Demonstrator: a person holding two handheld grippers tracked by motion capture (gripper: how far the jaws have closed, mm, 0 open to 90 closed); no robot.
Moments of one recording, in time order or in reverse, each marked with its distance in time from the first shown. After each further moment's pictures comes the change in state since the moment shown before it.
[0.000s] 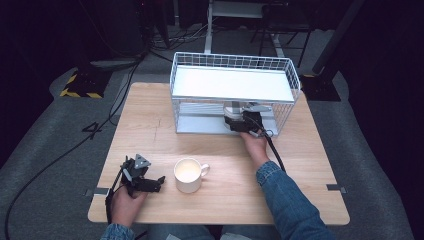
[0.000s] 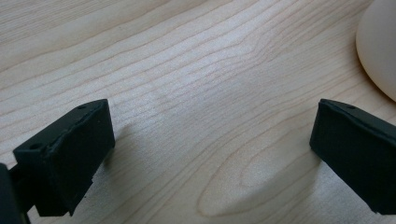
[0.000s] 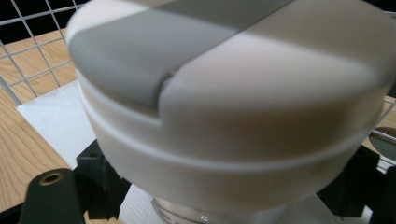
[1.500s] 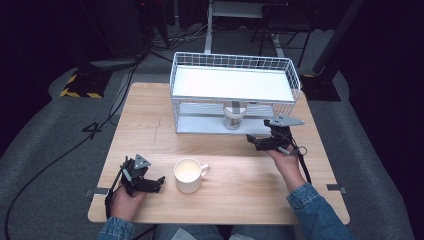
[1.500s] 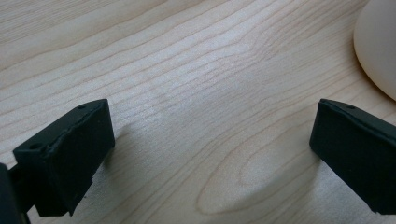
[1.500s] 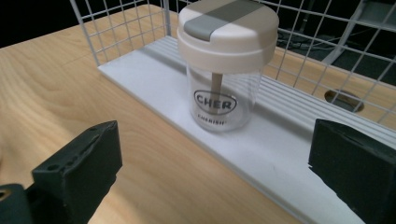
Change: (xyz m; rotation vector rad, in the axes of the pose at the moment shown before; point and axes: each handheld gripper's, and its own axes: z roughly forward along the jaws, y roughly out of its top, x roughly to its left) left arm 0.001 0.000 -0.001 0.002 -0.007 0.007; right arm 0.001 -0.004 -0.123 0.060 0.067 -0.015
